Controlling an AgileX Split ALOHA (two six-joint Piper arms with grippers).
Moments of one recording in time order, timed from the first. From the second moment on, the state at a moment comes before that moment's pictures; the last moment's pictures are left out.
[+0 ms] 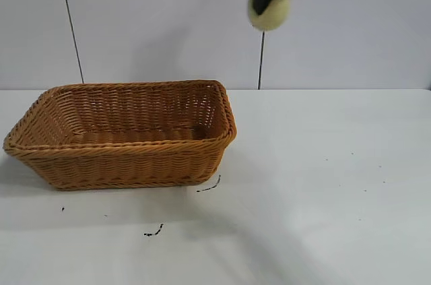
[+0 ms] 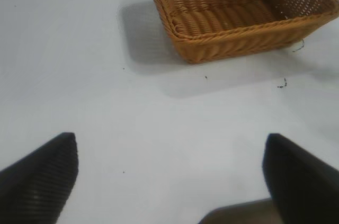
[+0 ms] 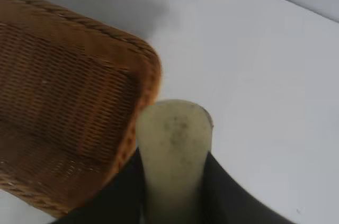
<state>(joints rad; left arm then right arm) -0.06 -0.01 -0.50 -0.09 1.07 0.12 0.45 2.10 -2.09 0.08 1.13 -0.05</state>
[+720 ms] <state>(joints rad) -0.06 -0.01 -0.50 -0.09 1.07 0.12 0.68 2.50 -2.22 0.07 0.95 -0.04</state>
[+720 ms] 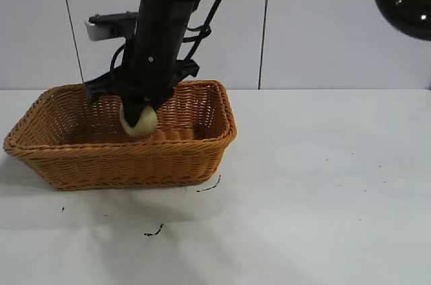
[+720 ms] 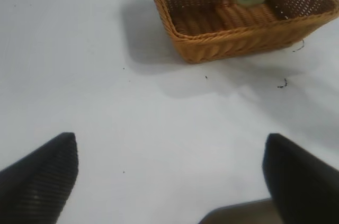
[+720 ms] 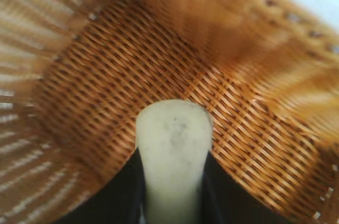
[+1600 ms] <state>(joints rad) -0.06 -0.01 -0.50 -0.09 1.07 0.12 0.30 2.37 -2.31 0.06 1.14 -0.04</state>
